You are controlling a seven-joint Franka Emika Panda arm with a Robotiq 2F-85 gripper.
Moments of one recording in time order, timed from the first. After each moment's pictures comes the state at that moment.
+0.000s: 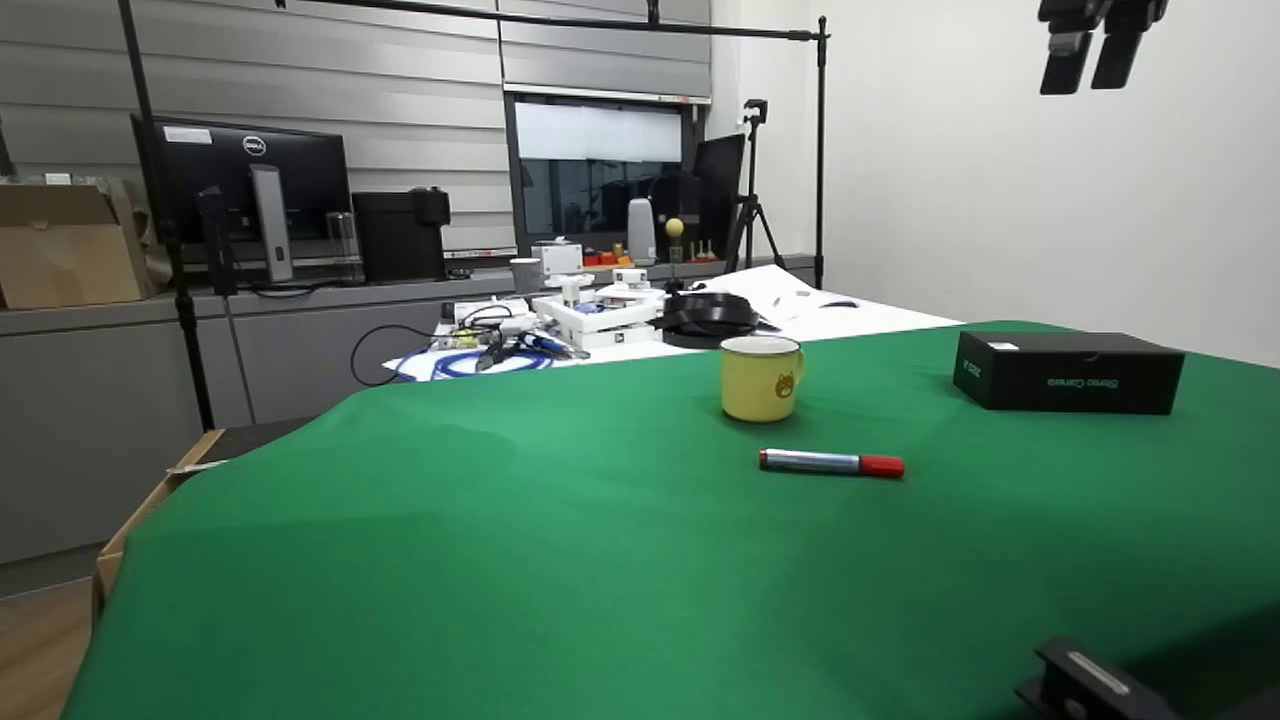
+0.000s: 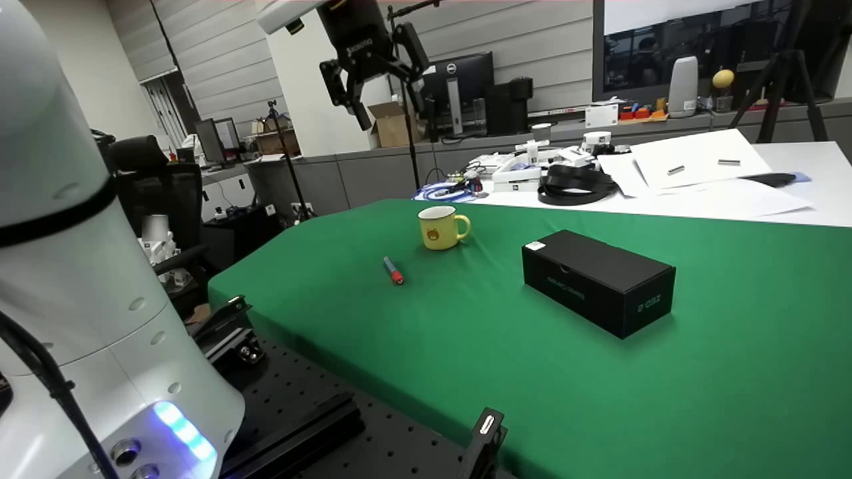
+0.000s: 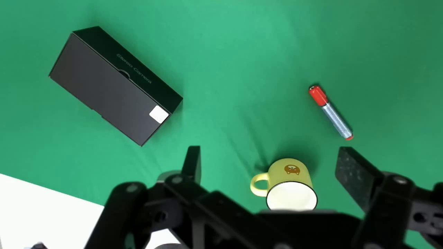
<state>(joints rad) -0.01 -0.61 -0.02 -2.77 -0.14 2.37 -0.21</state>
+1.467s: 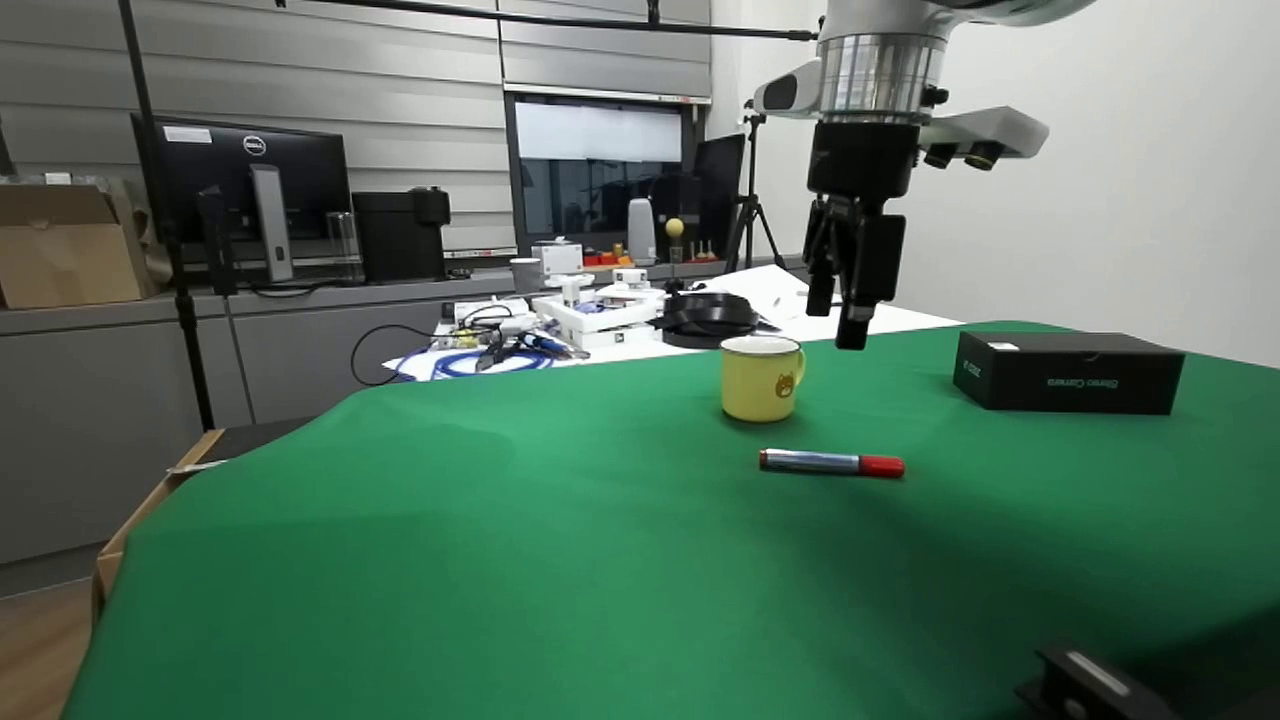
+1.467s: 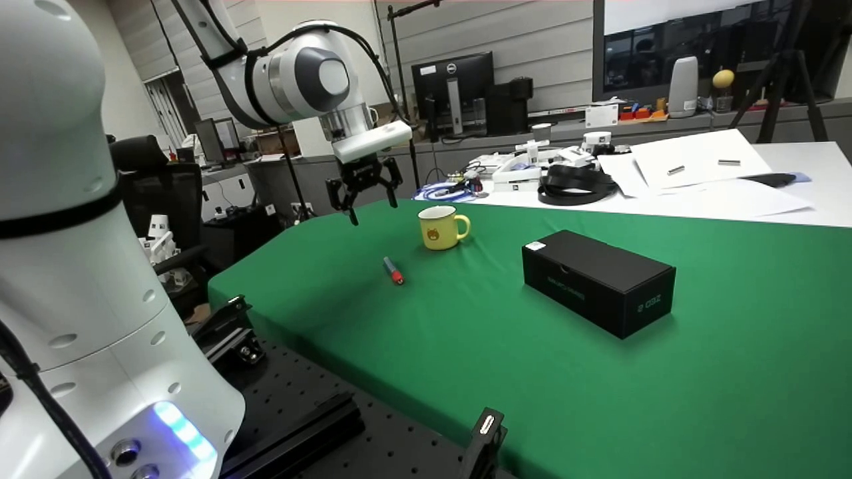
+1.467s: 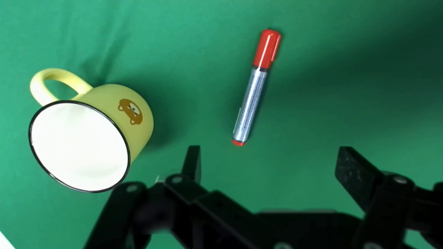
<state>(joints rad) 0.22 0.13 0.07 -2.58 -0.04 2.86 -0.89</state>
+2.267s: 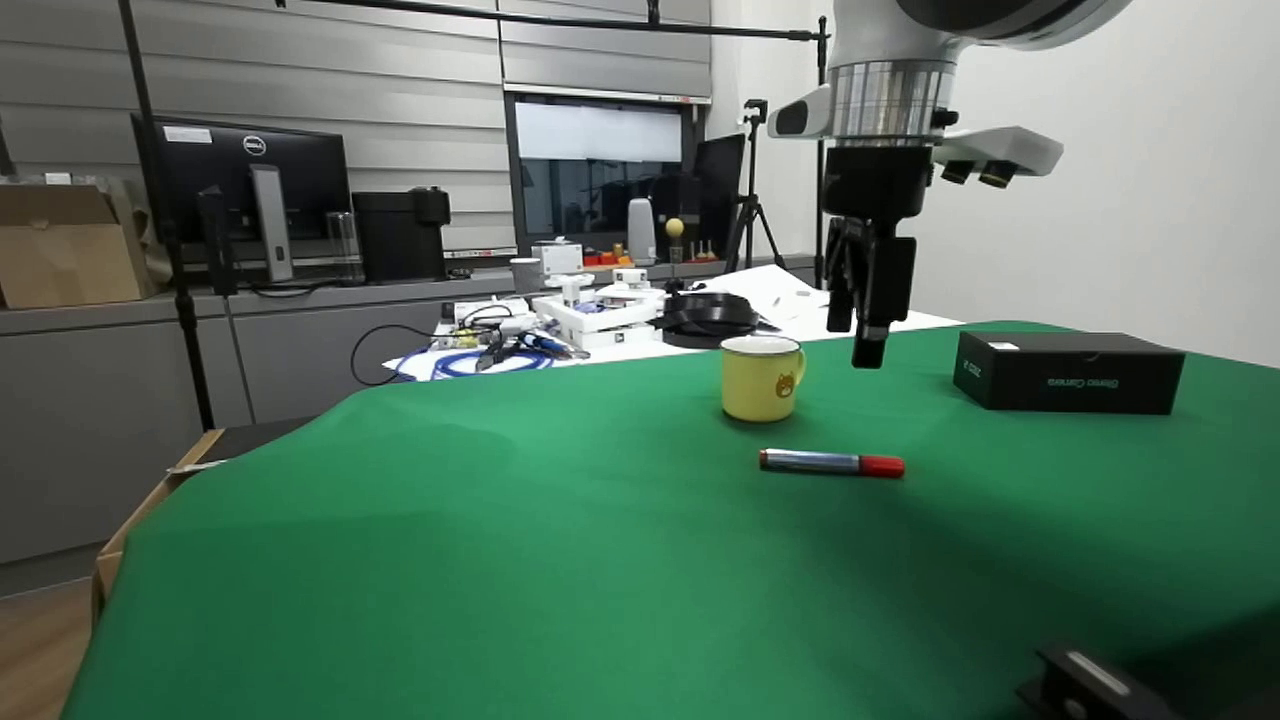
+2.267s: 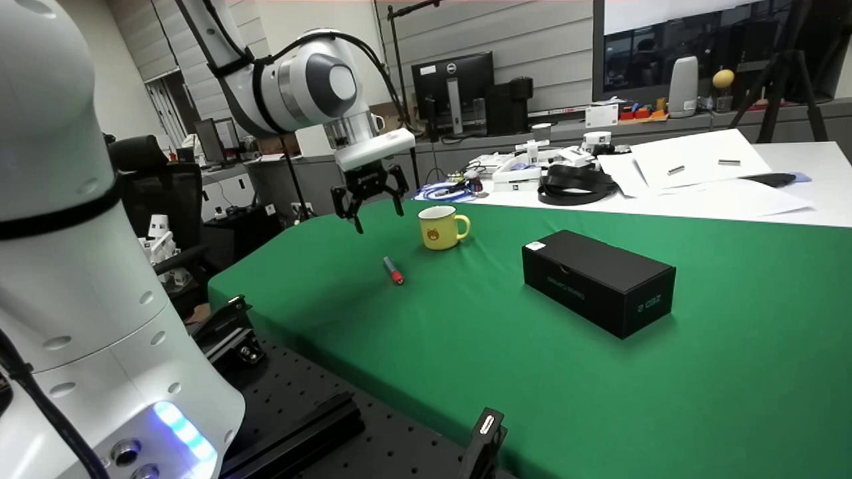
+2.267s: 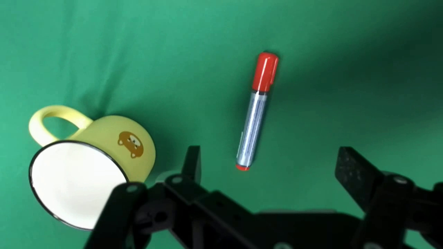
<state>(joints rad) 0.16 0.17 0.09 -2.59 -0.16 2.87 -0.75</state>
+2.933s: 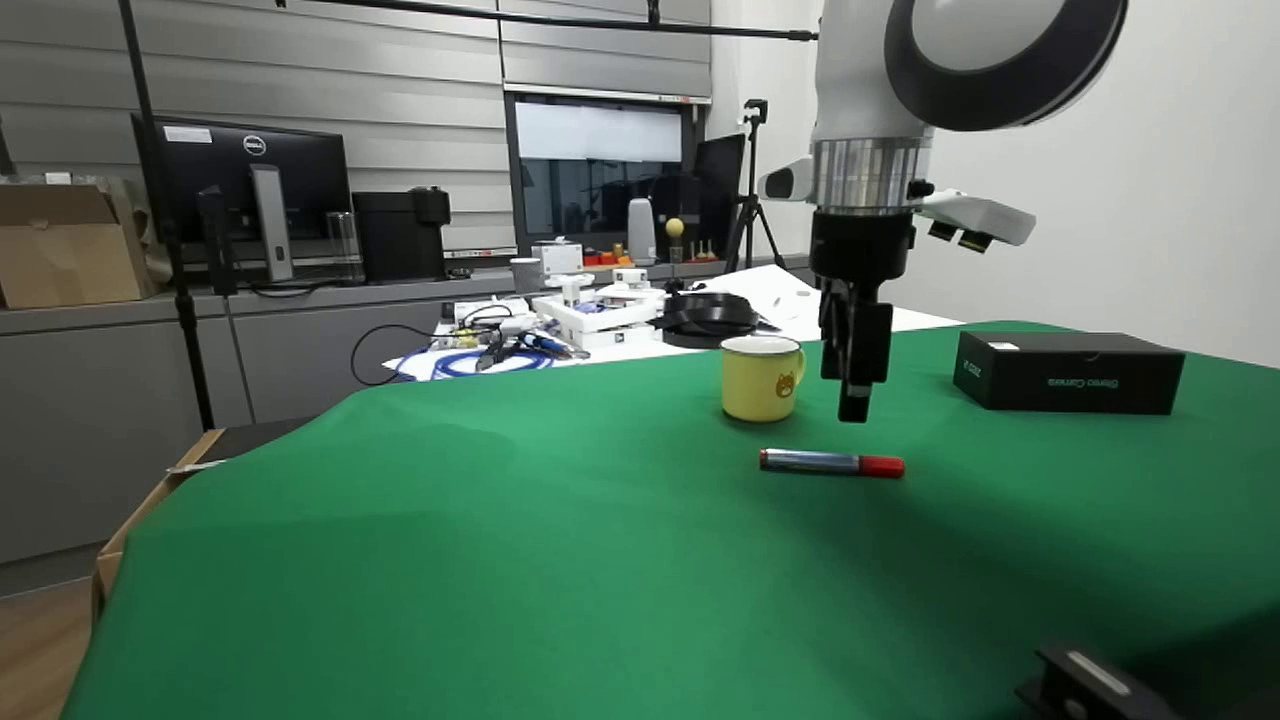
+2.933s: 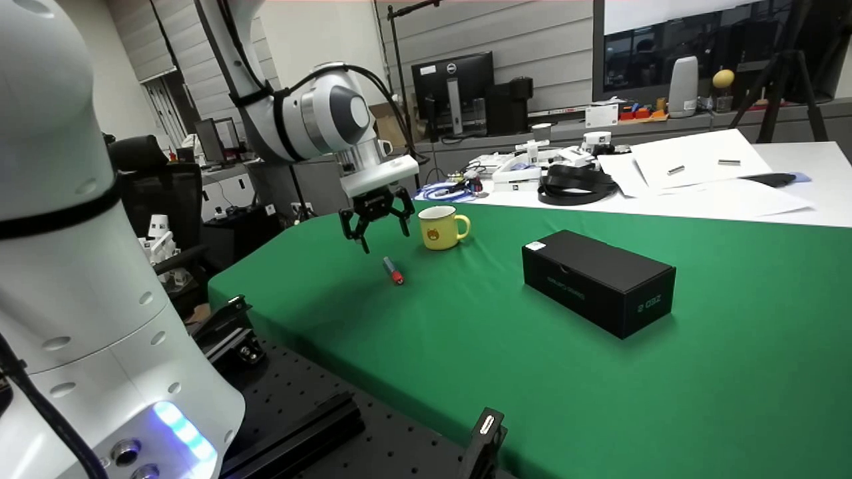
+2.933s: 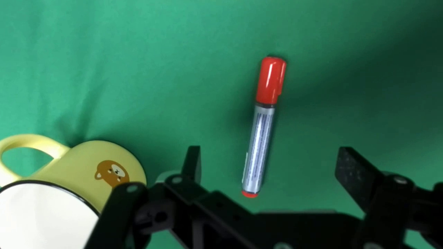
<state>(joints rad) 0.16 0.33 0.07 -2.52 -0.32 2.94 -0.56</state>
